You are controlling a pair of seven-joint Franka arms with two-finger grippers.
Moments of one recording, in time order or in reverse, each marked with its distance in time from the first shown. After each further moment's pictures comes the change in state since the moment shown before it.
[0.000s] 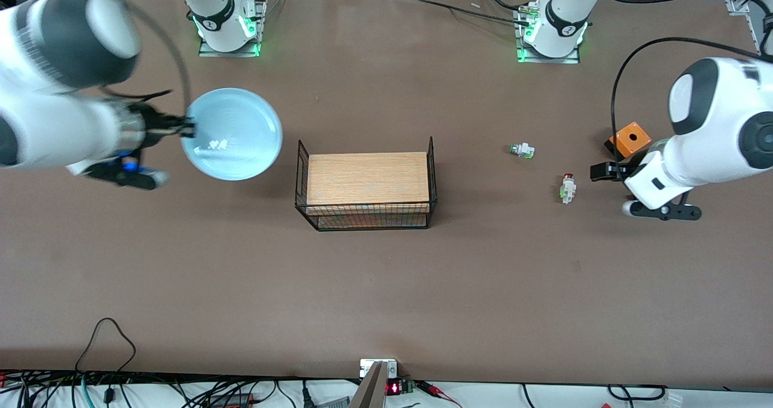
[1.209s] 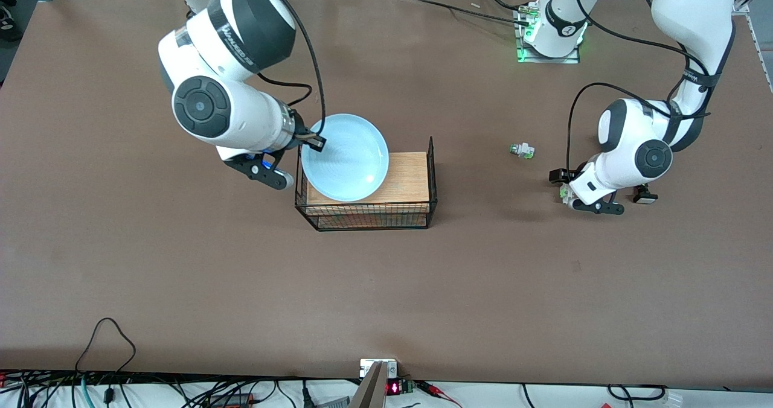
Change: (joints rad) left arm 0.021 0.132 0.003 -0.408 0.003 0.533 0.060; right arm 0.257 0.097 0.000 -0.015 0.124 0.365 0.430
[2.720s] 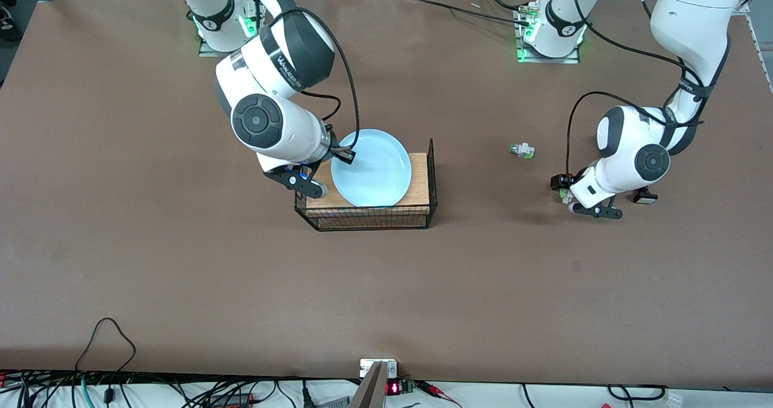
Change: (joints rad) left arm 0.030 0.062 -0.005 -0.002 0.000 0.100 0.044; right arm 0.066 0.057 -0.003 -0.074 0.003 0.182 0.001
